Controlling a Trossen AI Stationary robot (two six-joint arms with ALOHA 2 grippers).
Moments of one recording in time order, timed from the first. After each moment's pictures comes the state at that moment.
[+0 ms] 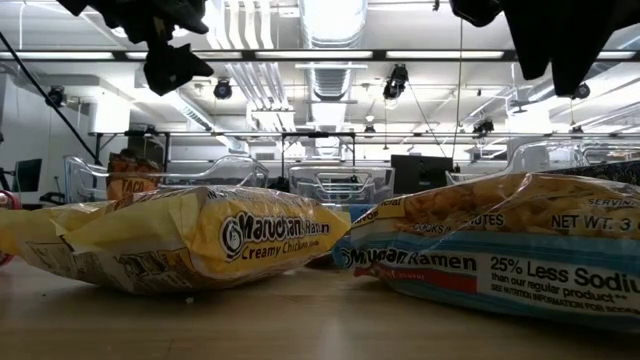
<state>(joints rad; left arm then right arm) 0.06 0.95 0.77 -0.42 0.22 -0.47 0.47 1.74 1.49 -1.20 0.05 1.55</state>
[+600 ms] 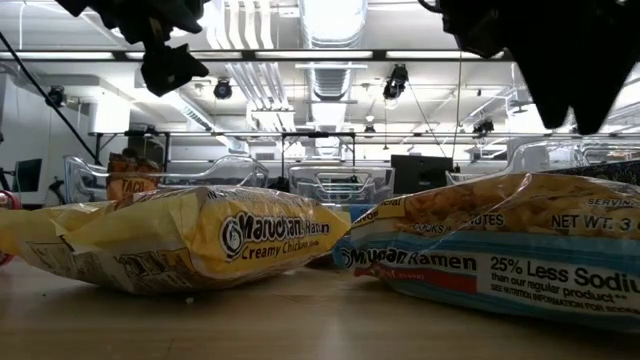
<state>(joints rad) 0.06 0.95 0.77 -0.45 0.26 -0.45 0.49 1.84 1.47 -1.20 0.01 1.62</state>
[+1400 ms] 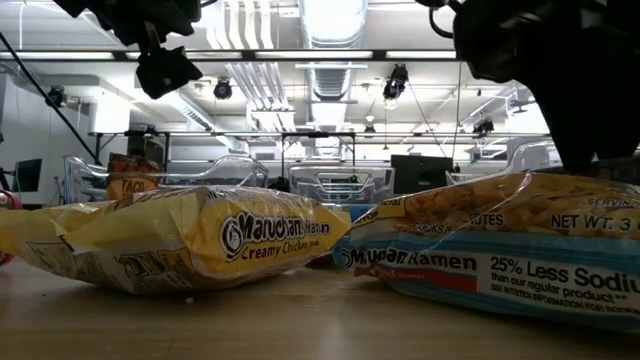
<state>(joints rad) 0.06 0.95 0.77 -0.48 0.29 -0.44 0.51 1.87 1.40 -1.11 0.02 1.67</state>
